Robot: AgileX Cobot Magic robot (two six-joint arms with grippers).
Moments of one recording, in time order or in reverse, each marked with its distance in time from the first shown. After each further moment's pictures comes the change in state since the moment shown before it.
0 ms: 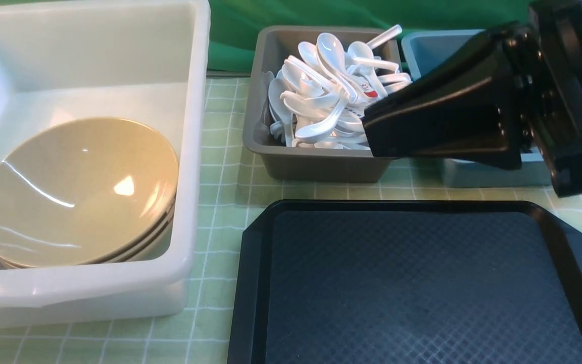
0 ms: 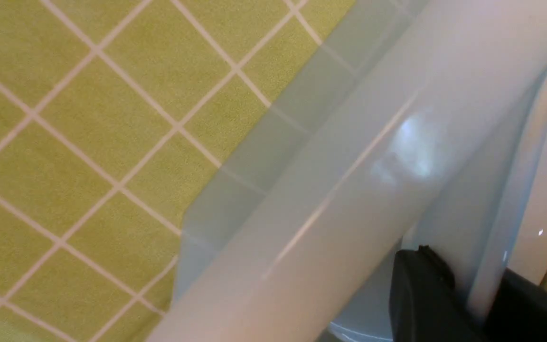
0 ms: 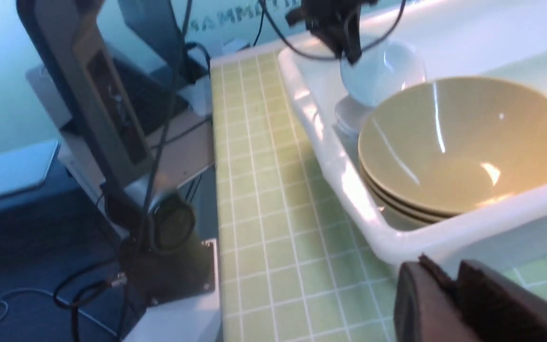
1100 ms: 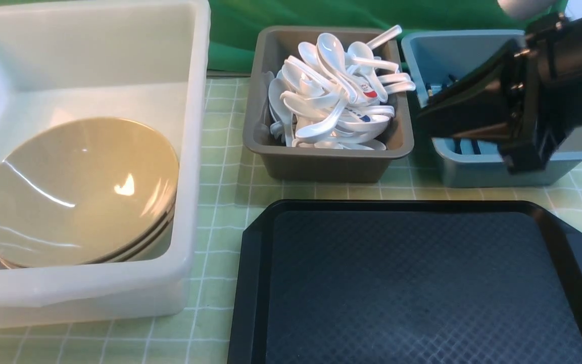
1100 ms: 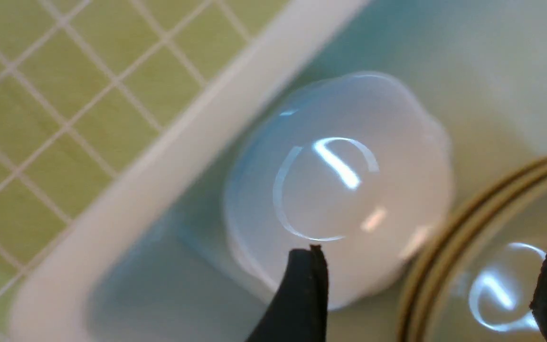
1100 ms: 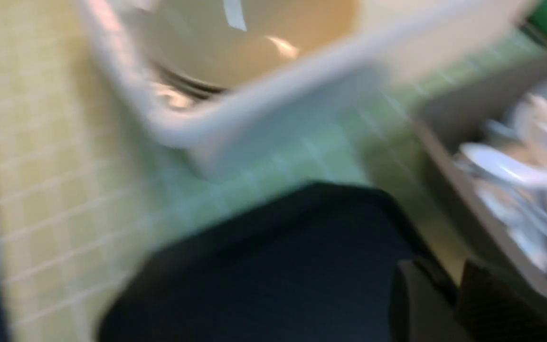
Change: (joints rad) right arm -0.043 0.002 0.000 -0.550 -0.244 0.318; left arm -0.182 -0.262 -0.024 0.035 0.004 -0.106
